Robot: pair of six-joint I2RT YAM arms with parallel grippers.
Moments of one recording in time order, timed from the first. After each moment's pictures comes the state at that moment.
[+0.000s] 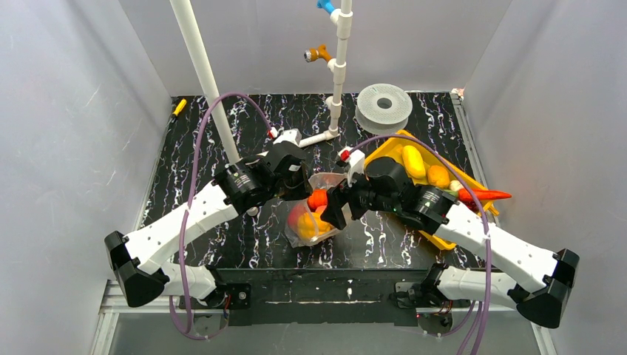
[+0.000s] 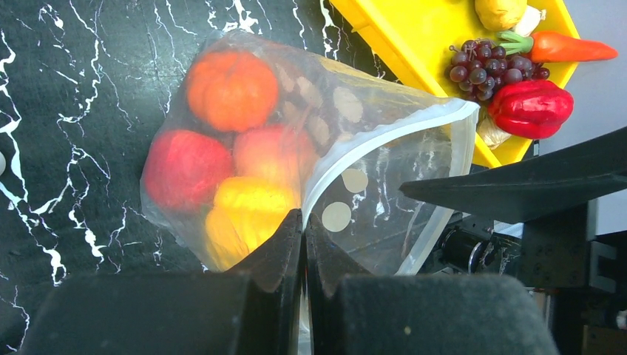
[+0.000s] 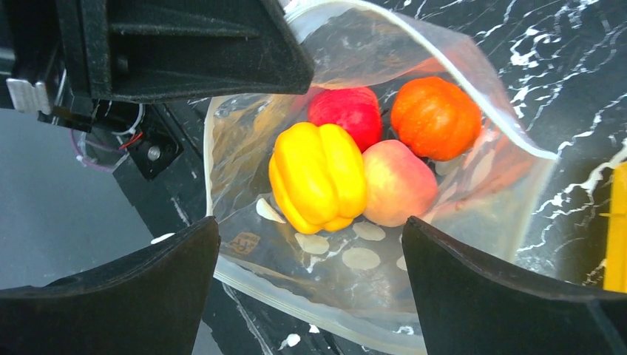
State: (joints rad) left arm -0.92 1.28 1.33 -0.85 -0.22 -0.82; right arm 0.96 1.06 1.03 -0.52 -0.15 0.26
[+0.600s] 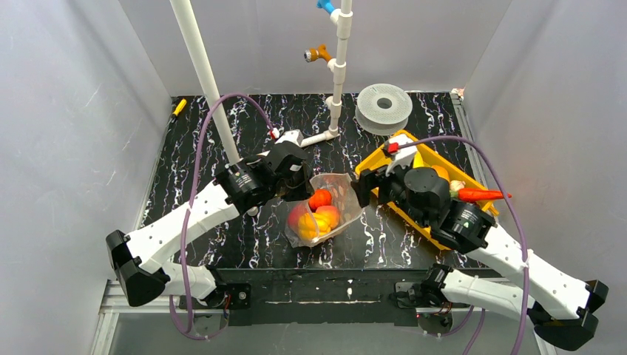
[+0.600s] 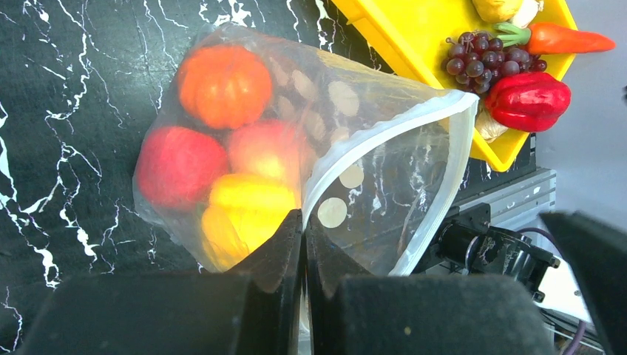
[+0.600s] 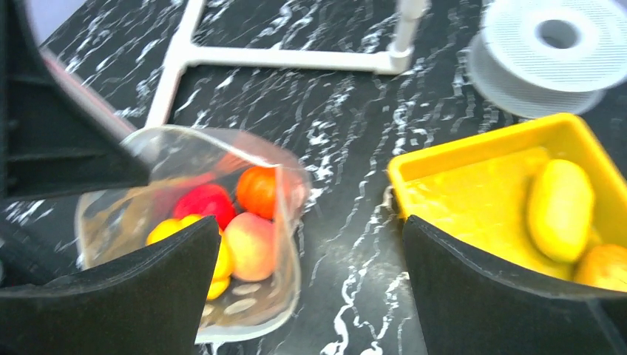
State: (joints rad) left arm -0.92 1.28 1.33 -0.84 -0.20 -0.82; right arm 0.96 0.82 0.98 -0.47 0.36 0.21
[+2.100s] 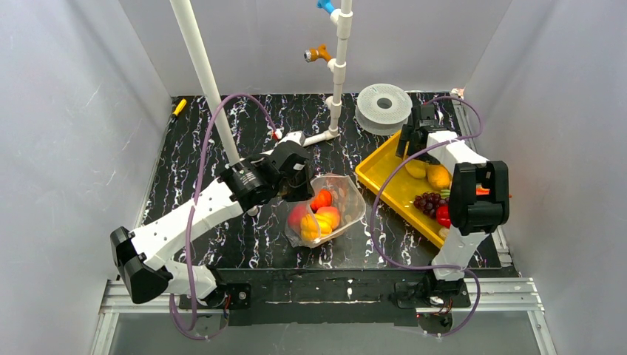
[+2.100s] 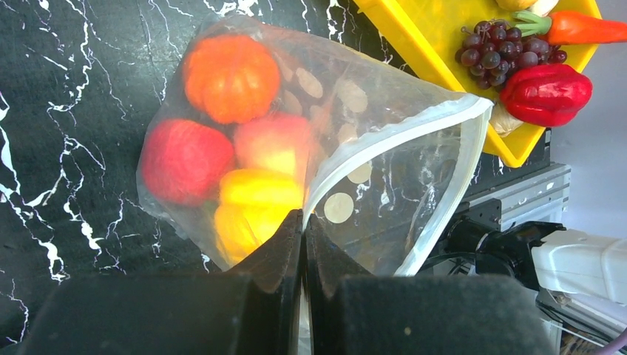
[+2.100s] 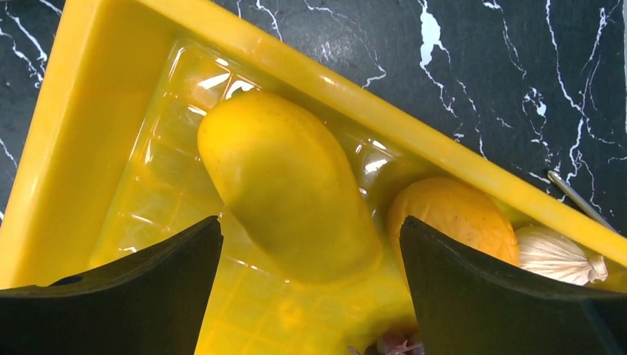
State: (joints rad) left arm -0.92 1.31 1.34 -0.86 -0.18 -0.82; right arm 0.10 1.81 1.30 -0.52 0.28 0.30
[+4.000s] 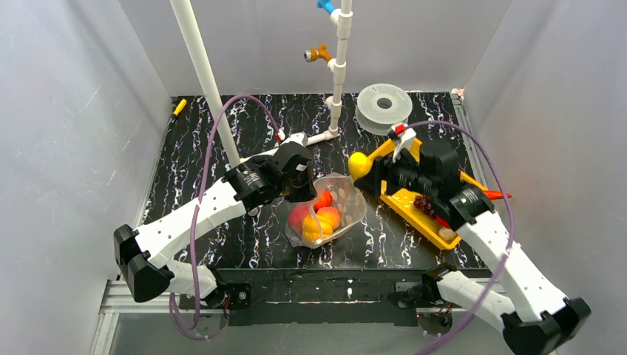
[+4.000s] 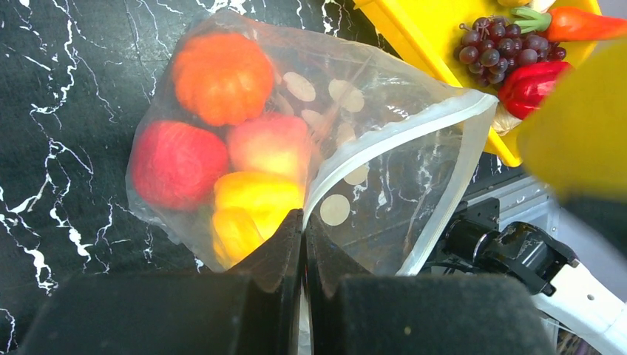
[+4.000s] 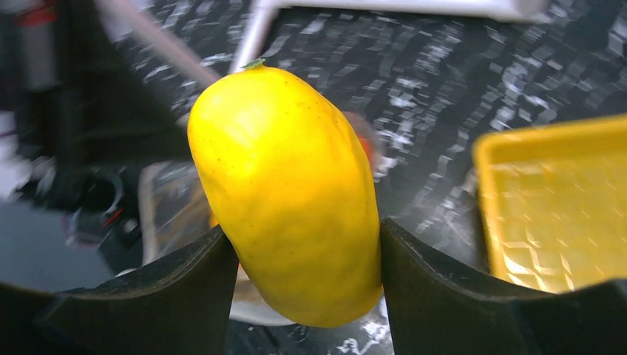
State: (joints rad) left arm -0.92 1.33 1.32 -0.83 -0.17 -0.82; right arm 0.47 0.95 1.01 -0.50 -0.35 0.22
